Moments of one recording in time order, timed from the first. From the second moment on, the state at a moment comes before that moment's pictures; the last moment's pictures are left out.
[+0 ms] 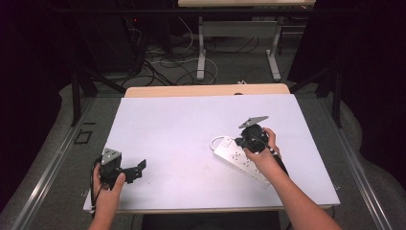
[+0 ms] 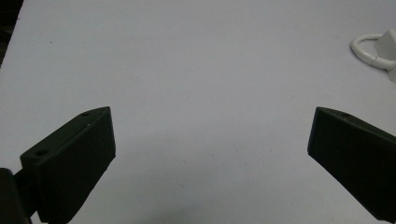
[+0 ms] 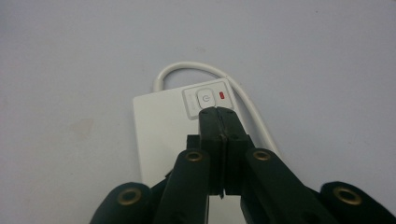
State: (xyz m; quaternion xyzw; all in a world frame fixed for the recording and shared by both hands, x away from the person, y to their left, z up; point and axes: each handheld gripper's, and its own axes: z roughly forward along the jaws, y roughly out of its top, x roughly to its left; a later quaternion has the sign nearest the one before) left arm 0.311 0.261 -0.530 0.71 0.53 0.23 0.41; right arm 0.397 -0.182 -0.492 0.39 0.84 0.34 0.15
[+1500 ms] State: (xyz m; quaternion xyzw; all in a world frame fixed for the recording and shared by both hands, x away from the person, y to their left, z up) left arm 0.311 0.262 -0.530 0.71 0.53 0.22 0.41; right arm 0.436 -0.141 -0.518 0.42 0.85 0.29 0.13
